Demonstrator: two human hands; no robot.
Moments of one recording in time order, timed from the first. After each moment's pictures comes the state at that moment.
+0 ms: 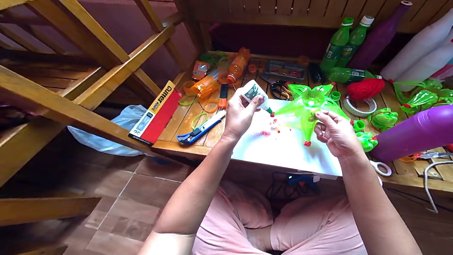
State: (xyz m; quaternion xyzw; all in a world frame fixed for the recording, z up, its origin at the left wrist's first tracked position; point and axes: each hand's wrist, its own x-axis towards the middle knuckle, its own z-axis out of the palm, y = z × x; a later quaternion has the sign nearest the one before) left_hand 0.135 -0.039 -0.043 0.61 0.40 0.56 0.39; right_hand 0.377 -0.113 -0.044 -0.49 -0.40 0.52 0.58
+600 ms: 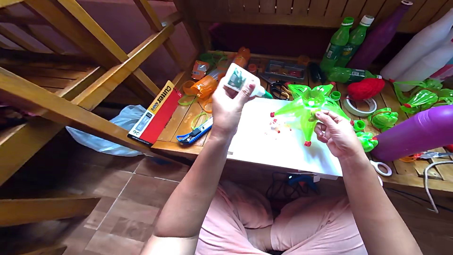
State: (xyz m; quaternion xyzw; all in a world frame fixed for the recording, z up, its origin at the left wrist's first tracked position) left_hand 0.130 -0.054 -0.006 0.54 0.35 0.65 0.41; right_hand 0.377 -0.113 -0.044 -0.49 -0.40 0.52 0.57
